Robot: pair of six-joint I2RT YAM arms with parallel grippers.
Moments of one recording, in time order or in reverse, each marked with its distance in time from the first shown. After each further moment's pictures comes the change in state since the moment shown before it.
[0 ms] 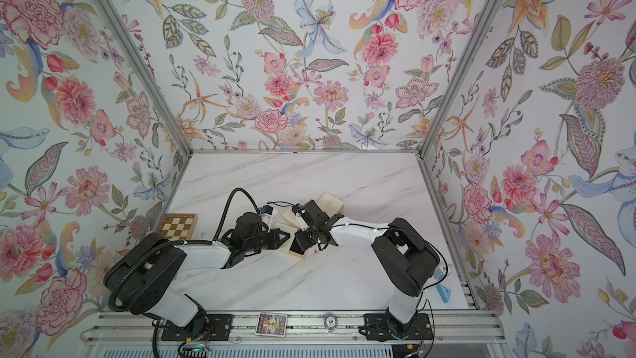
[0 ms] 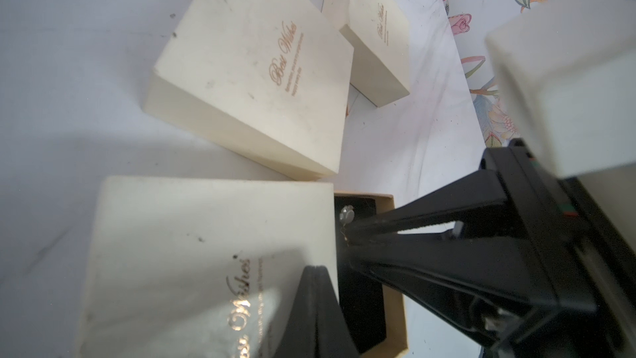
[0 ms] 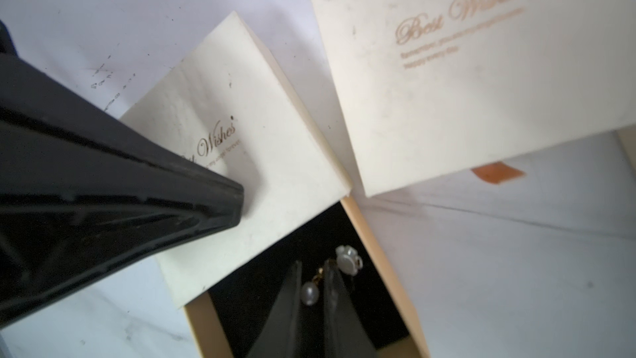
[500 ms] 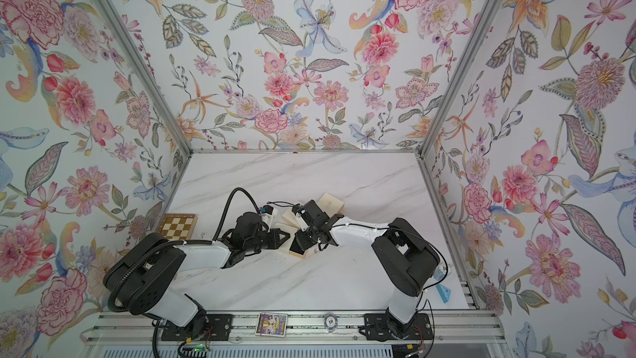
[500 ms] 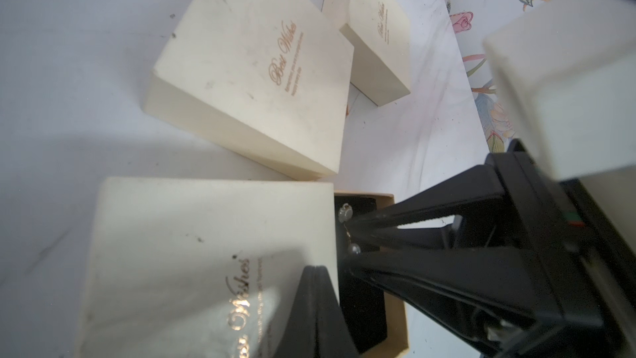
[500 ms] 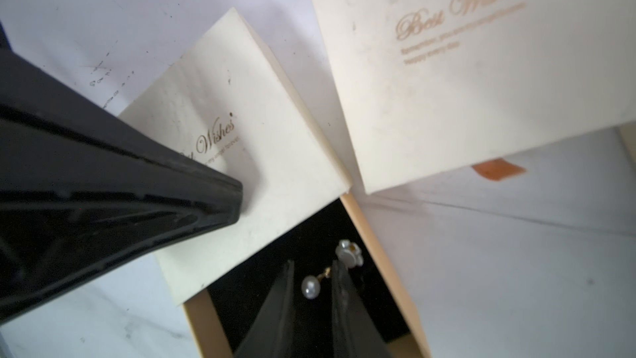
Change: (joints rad) left arm 0.000 -0.005 0.006 -0.018 -0.002 0.007; right arm 0.000 0.000 0.000 -0.004 0.000 0.000
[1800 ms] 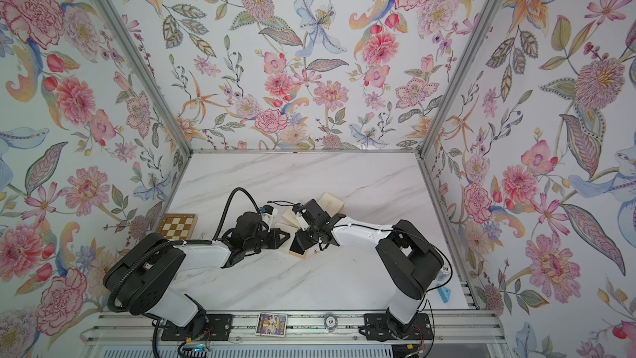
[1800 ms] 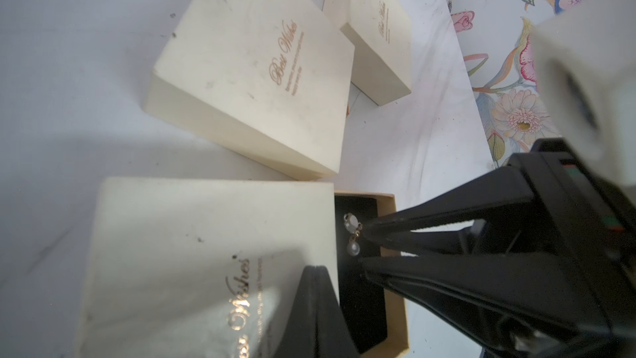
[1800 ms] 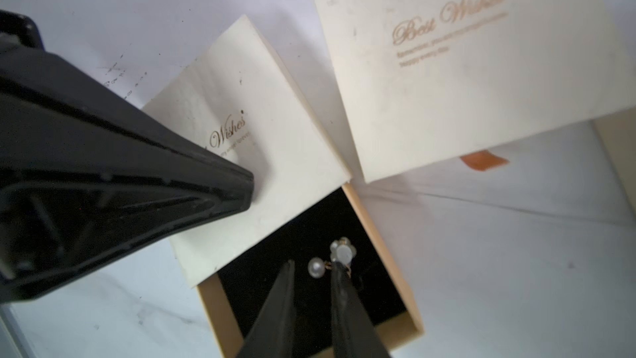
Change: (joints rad) left arm 0.000 -0.001 0.004 -0.010 0.000 0.001; right arm 0.000 -0.031 0.000 -0.026 -0.001 0.000
